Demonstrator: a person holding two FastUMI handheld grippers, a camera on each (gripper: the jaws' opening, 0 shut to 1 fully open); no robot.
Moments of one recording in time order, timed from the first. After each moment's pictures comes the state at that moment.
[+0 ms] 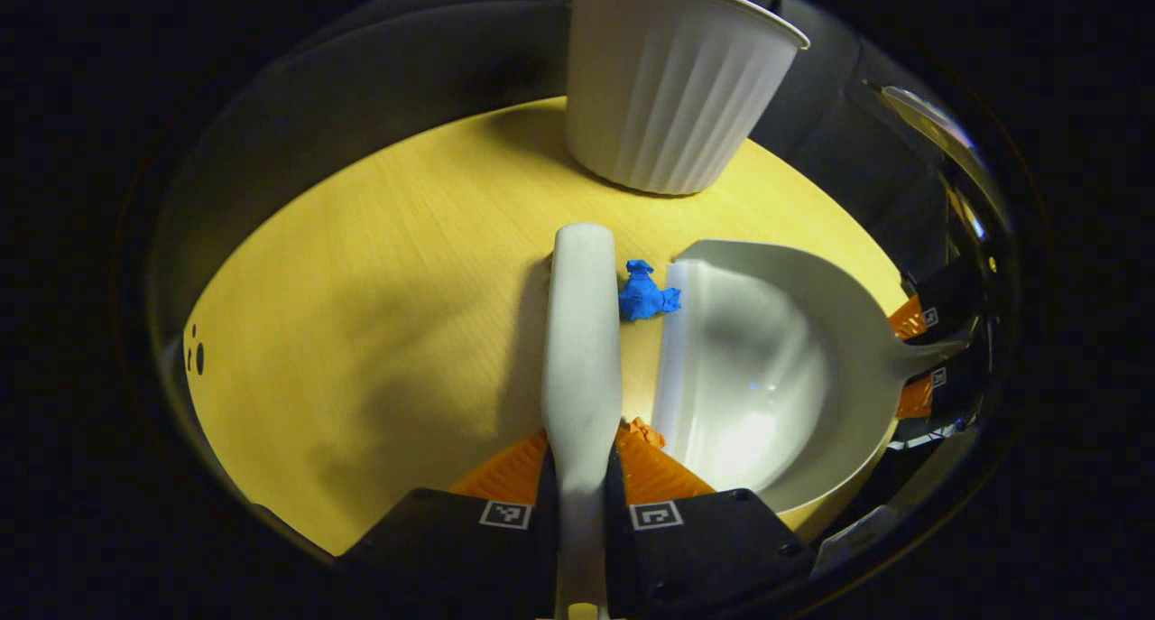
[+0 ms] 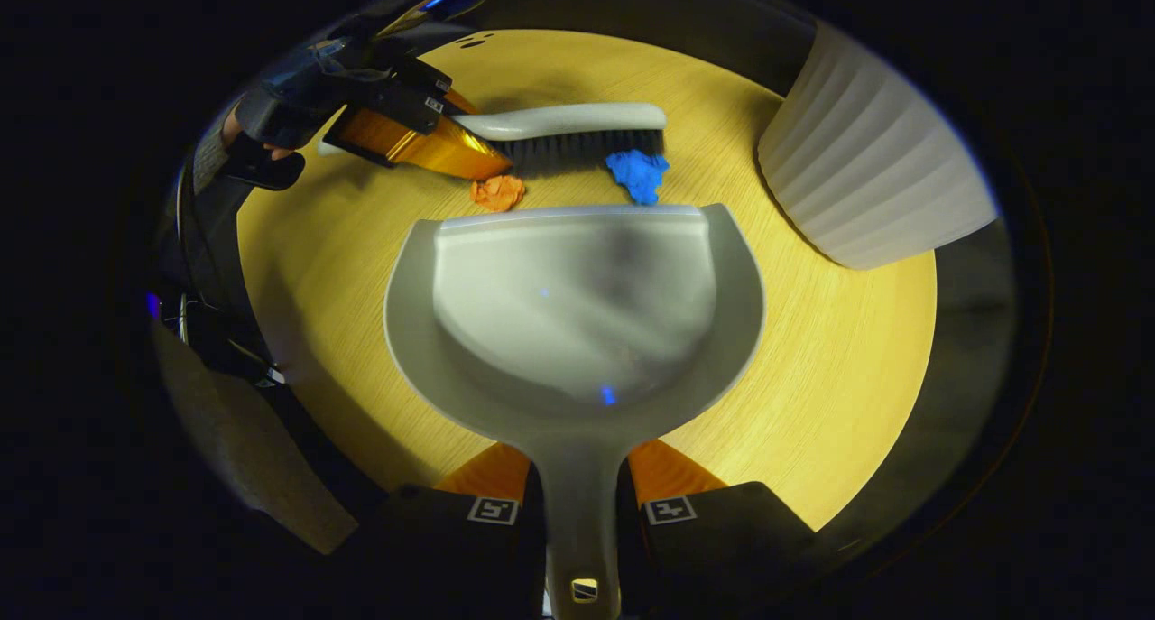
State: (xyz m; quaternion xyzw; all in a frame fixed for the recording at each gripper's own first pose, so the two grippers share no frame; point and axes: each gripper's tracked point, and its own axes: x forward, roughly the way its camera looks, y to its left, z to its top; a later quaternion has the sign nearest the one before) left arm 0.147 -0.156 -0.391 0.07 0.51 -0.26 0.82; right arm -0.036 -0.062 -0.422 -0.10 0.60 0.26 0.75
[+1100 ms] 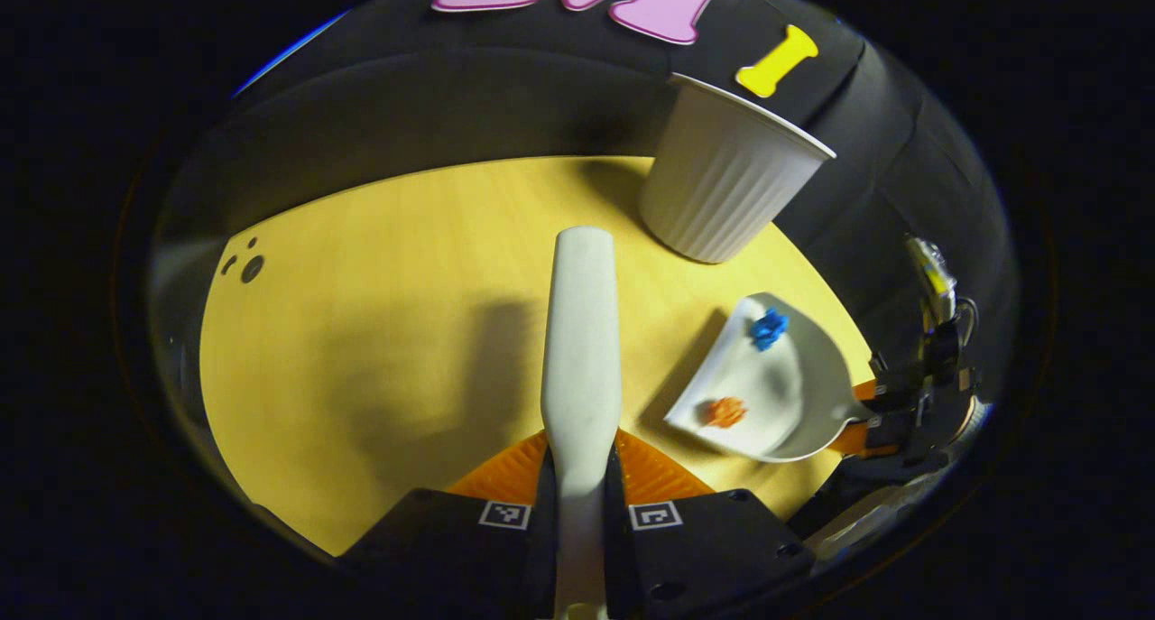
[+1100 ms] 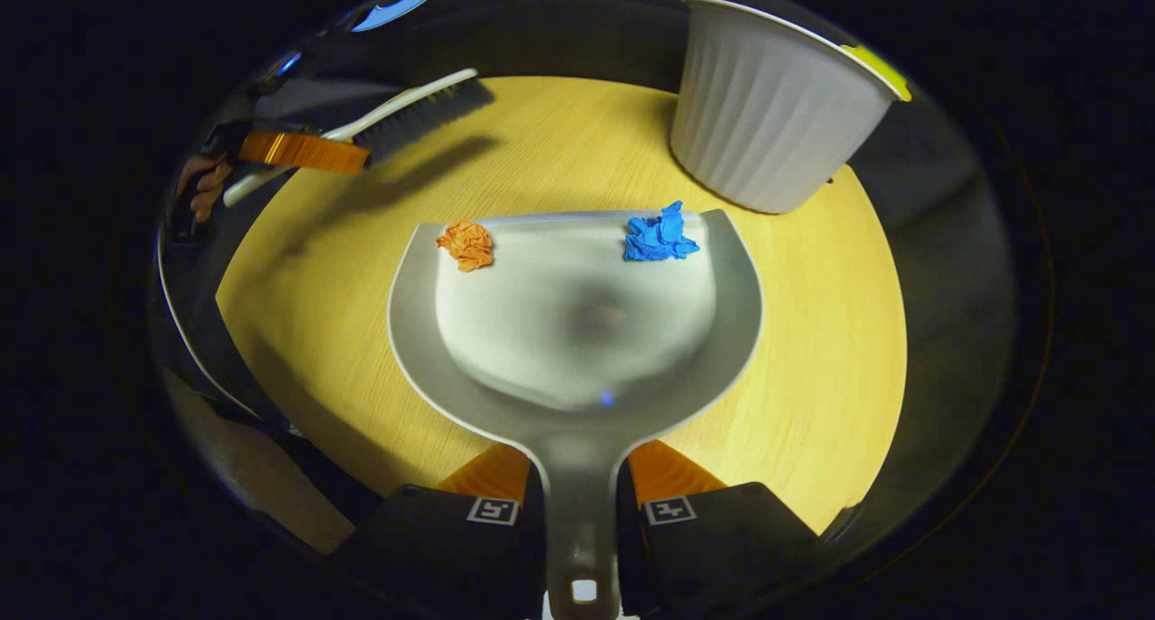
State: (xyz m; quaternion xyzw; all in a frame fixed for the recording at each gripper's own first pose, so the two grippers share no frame) left arm 0.133 -0.101 -0.360 -0.04 0.47 -0.15 0.87; right arm -0.052 -0.065 -0.378 -0.01 0.56 0.12 0.82
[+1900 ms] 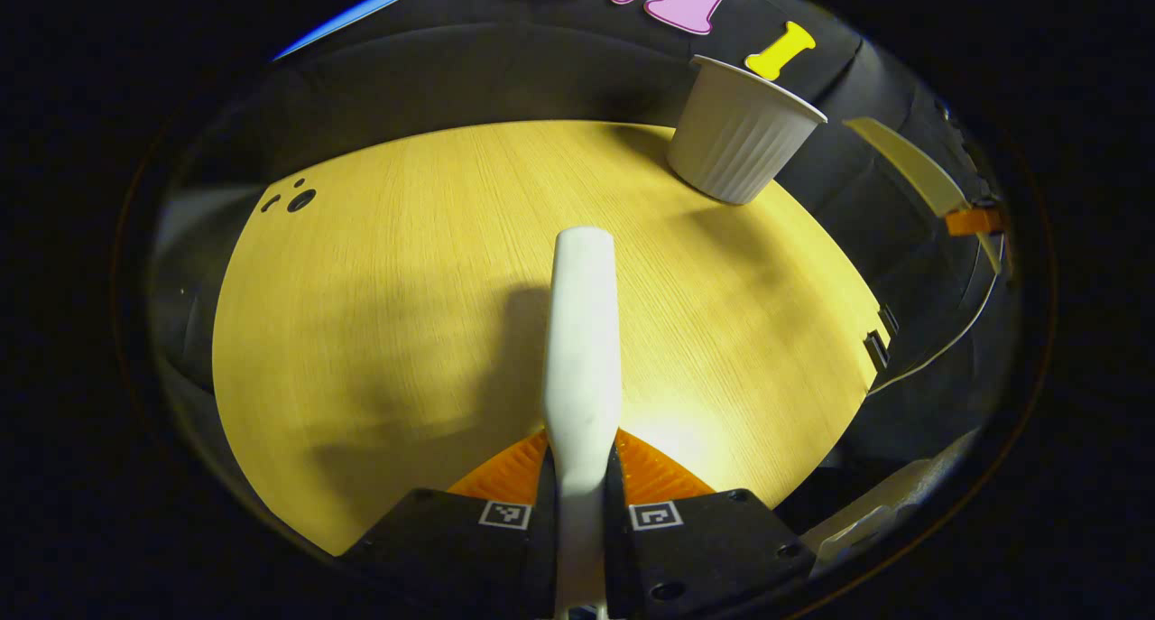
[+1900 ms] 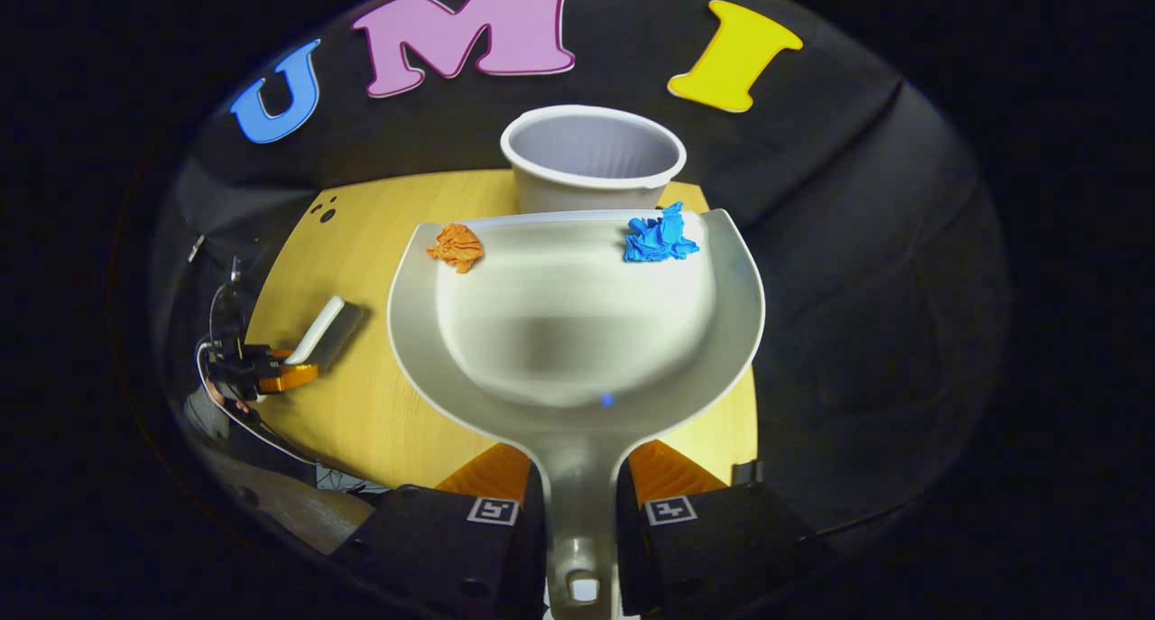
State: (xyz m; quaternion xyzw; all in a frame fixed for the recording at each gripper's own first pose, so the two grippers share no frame) left arm 0.034 -0.048 -0.396 -0.04 0.49 -0.16 0.85; right arm -0.006 -0.164 -0.181 0.03 0.53 -0.03 0.85
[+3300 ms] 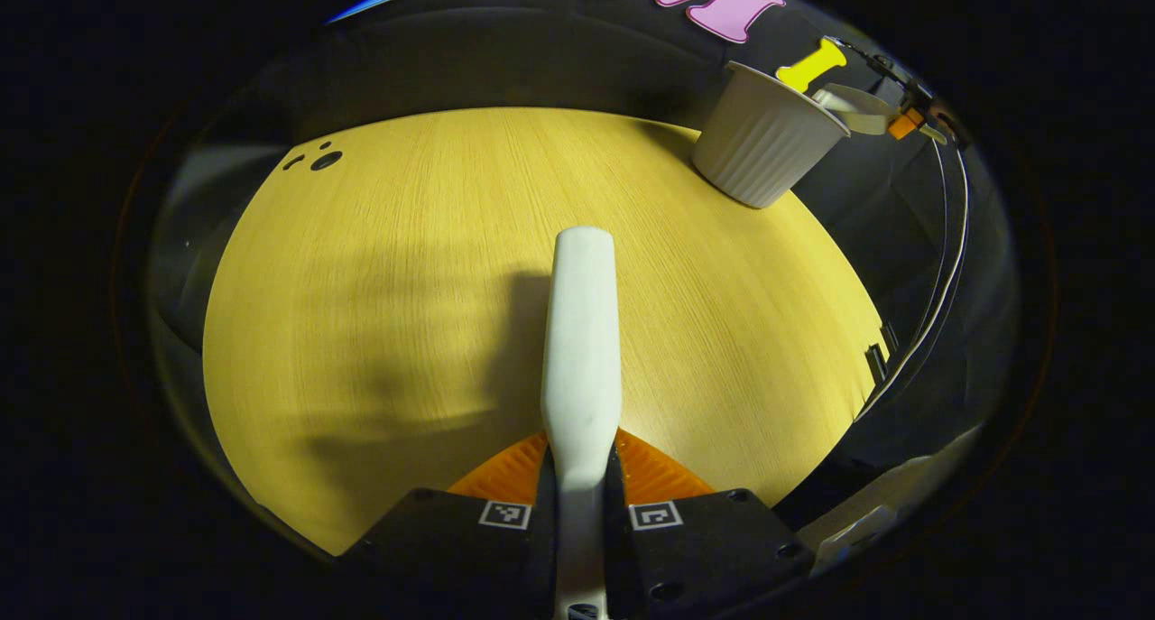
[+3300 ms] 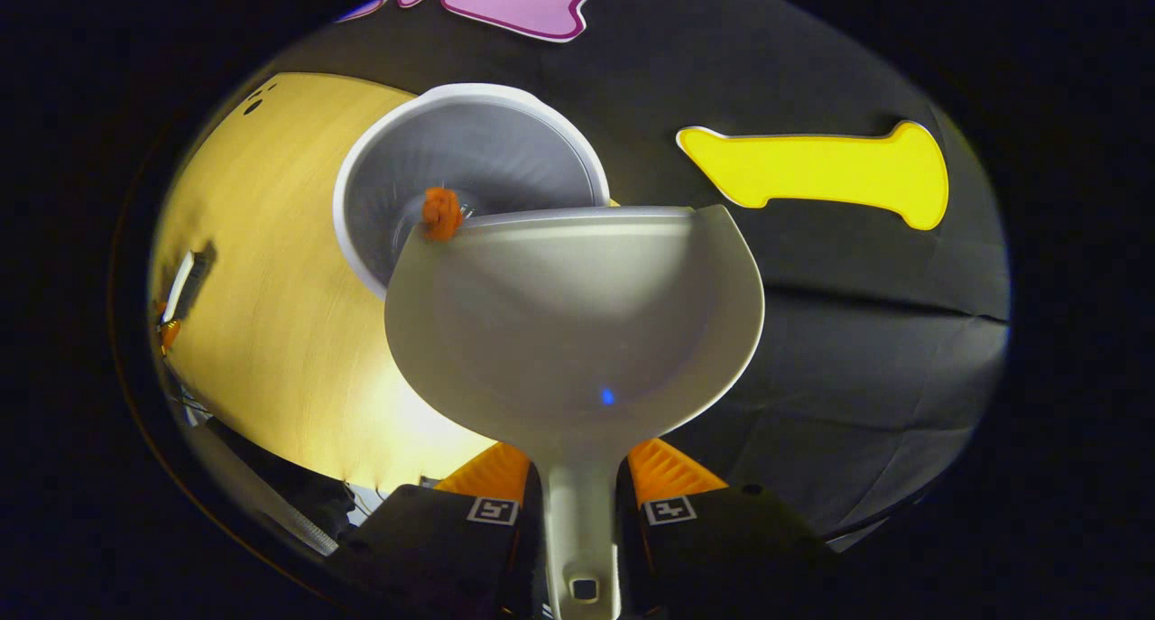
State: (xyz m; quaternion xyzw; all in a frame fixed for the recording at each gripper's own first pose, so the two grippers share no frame) left arm 0.020 -0.036 -0.406 -0.08 0.50 -0.13 0.85; right arm 0.168 -0.282 -0.147 -0.26 0.65 -0.05 0.71
